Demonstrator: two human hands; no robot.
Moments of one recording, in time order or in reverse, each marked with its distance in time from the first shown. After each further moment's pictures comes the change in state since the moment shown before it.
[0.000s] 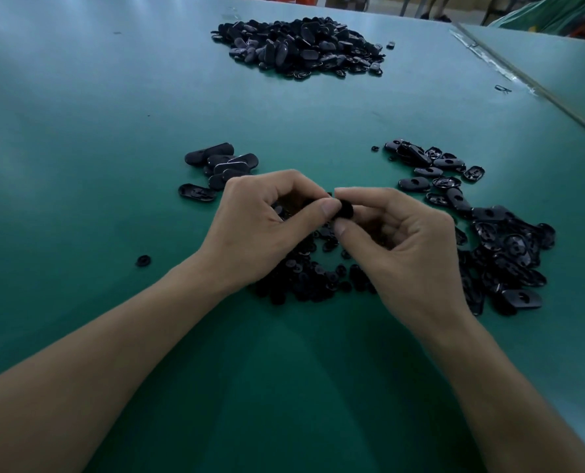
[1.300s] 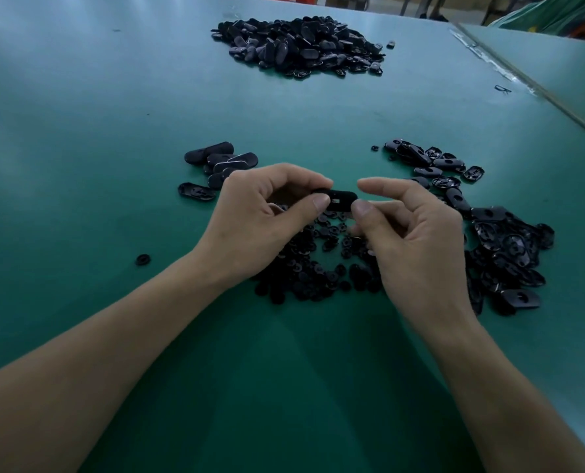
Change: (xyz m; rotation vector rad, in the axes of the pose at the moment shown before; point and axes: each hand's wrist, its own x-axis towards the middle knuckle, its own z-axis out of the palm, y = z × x) left_hand 0.002 -0.003 -0.002 -0.115 -0.011 -0.089; right_hand 0.001 0.000 -0.003 -0.053 0.108 0.135
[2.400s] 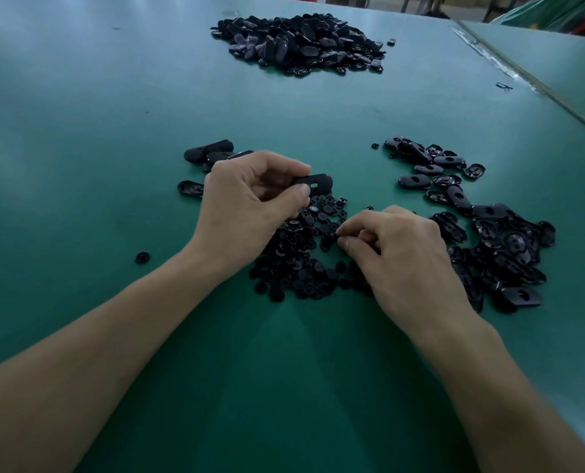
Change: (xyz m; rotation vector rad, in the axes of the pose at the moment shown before) left_hand 0.002 -0.006 -0.004 -0.047 0.127 -0.081; right_hand -0.002 0.000 -0.004 -0.668 -0.216 -0.033
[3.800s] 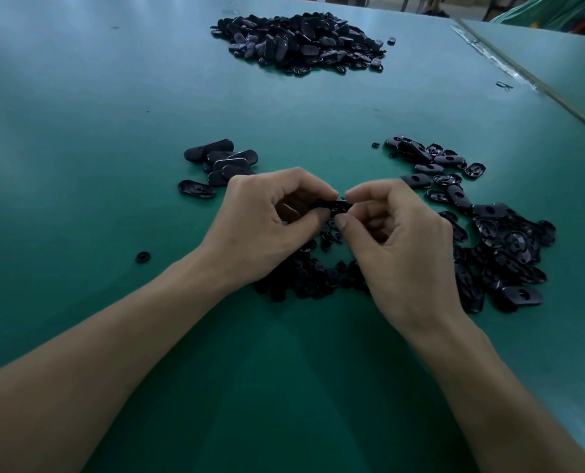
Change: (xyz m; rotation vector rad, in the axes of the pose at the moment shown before) left_hand -0.007 0.001 0.008 0.196 -0.138 0.196; right_hand 0.000 -0.010 0.006 0.456 0.228 -0.077
